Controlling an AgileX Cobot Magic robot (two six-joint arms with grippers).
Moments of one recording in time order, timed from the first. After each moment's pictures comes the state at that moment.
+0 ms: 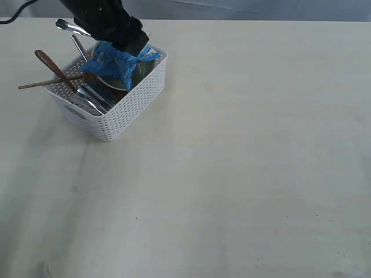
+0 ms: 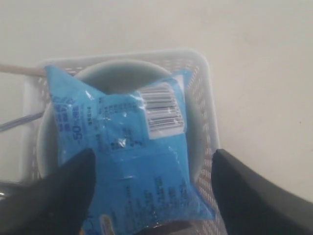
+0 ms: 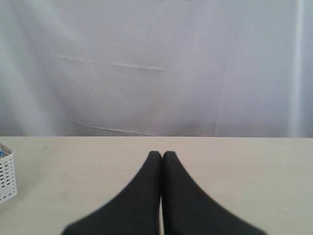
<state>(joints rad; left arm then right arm) -0.43 1.83 -1.45 -0.09 0.75 0.28 0.08 0.01 0.00 -0.15 0.06 0.19</state>
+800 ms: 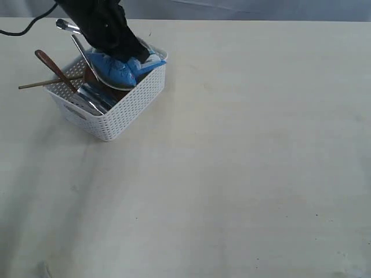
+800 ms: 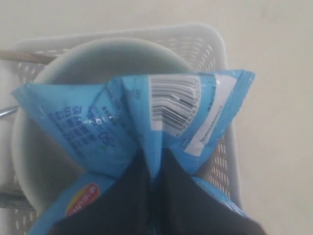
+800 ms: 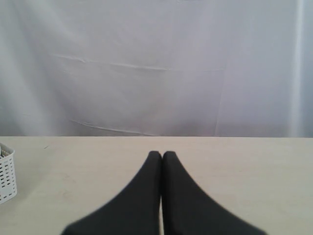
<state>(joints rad) -0.43 1.89 -1.45 -0.08 0.74 0.29 0.08 0.01 0.00 -0.15 0.06 0.19</state>
